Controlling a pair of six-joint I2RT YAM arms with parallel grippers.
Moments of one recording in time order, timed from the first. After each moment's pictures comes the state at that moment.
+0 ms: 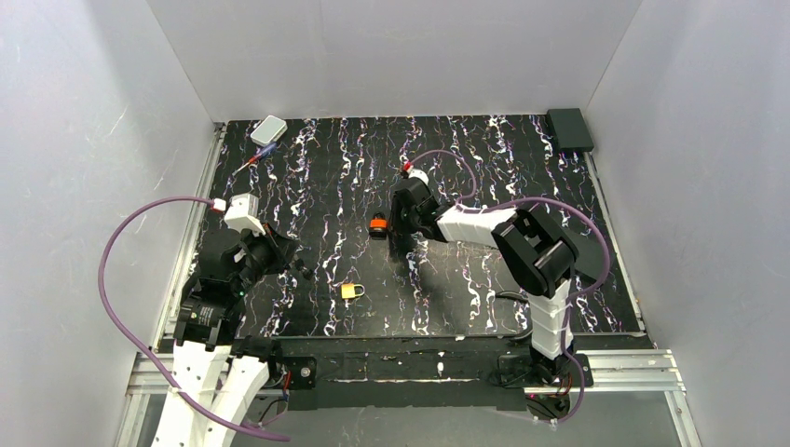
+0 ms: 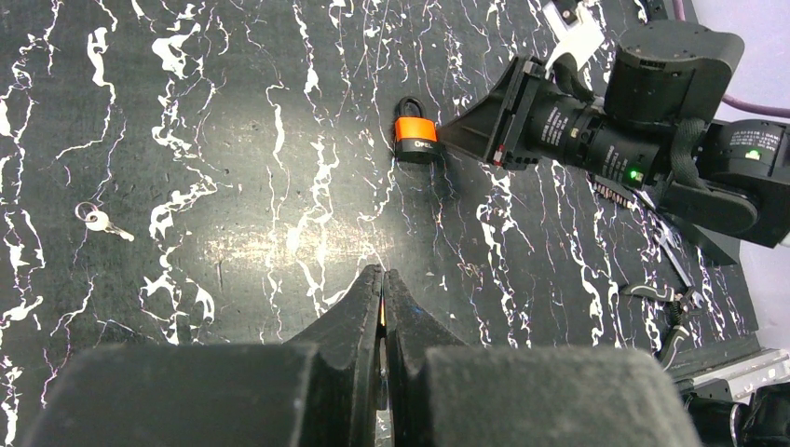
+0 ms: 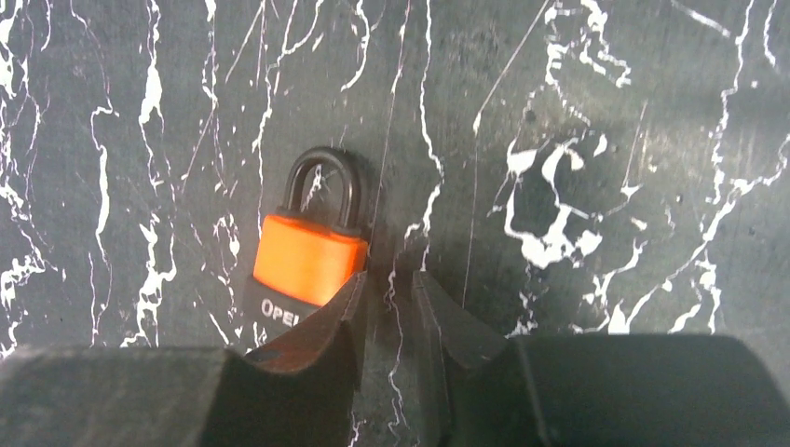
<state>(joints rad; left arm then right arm) -0.17 0.53 0.79 -0.69 0.14 -0.40 0.76 1.98 1.21 0.03 0.10 0.66</state>
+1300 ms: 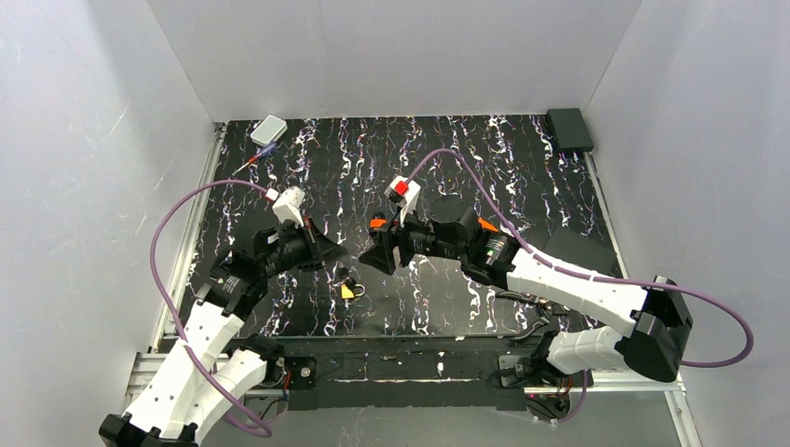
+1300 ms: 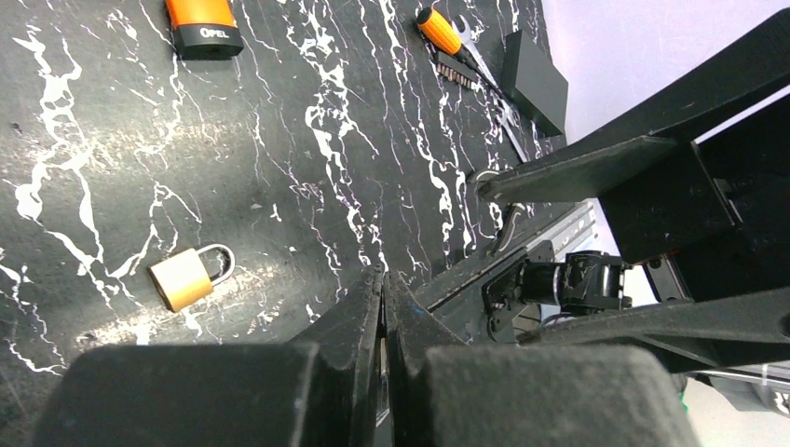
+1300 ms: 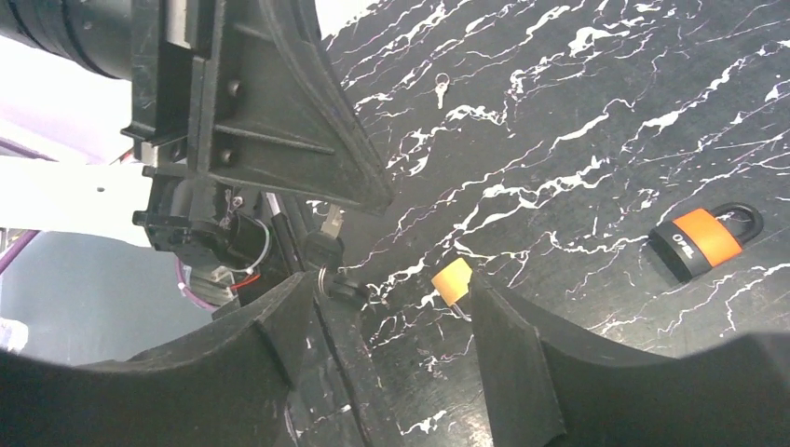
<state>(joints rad) -0.38 0.73 0.77 -0.54 0.38 -0.63 1.03 1.28 1.00 0.02 -0.25 0.32</state>
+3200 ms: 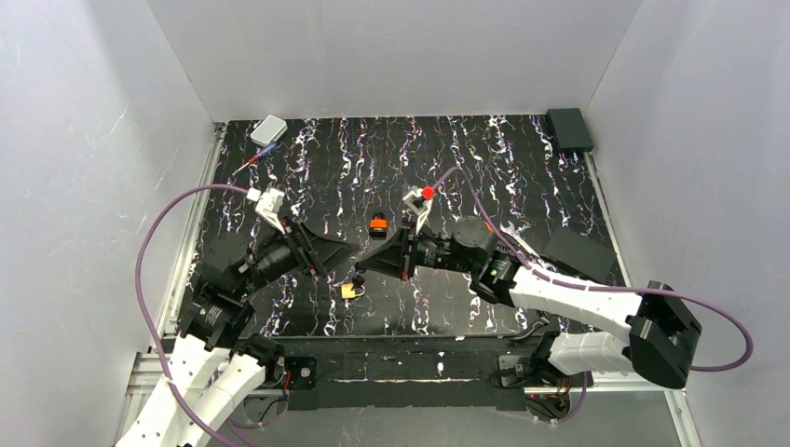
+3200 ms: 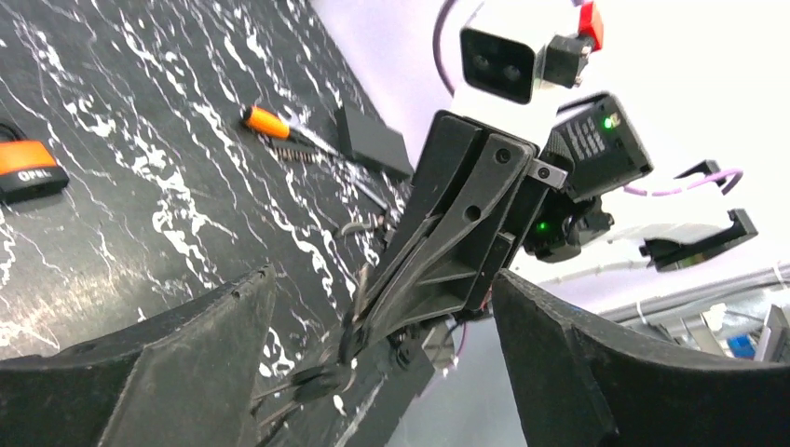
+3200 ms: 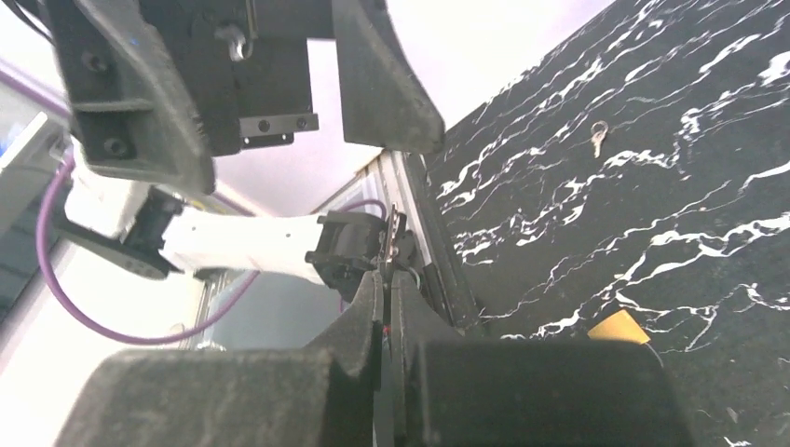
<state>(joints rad) -0.44 0.55 0.75 -0.29 0.51 -0.76 1.02 1.24 0.78 0.48 -0.44 0.65</state>
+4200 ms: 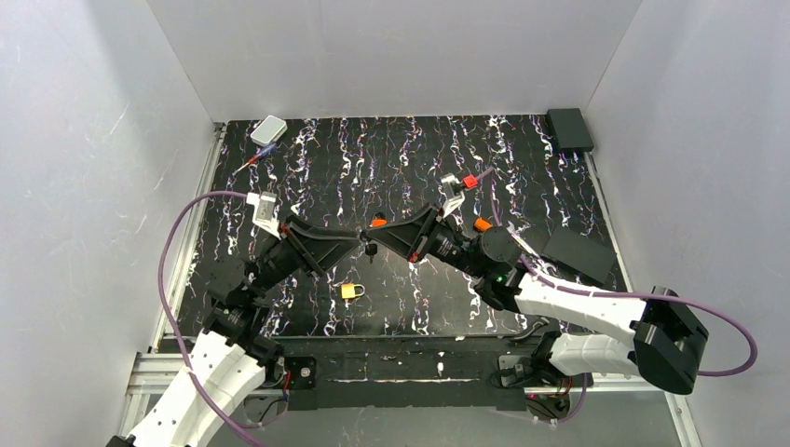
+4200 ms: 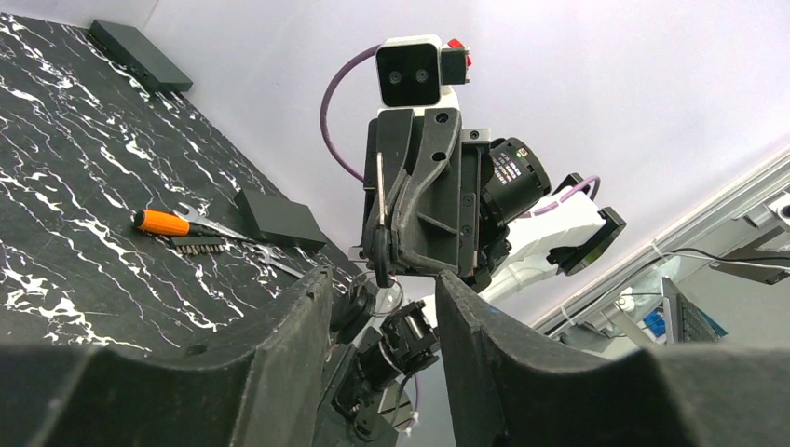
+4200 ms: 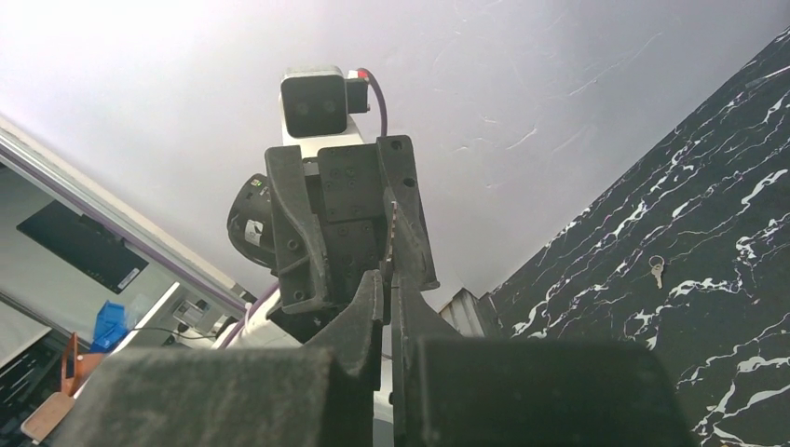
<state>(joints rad) -0.44 0.50 0.48 0.35 0.56 -0.96 1.02 1.17 0.67 0.86 -0.17 0.94</state>
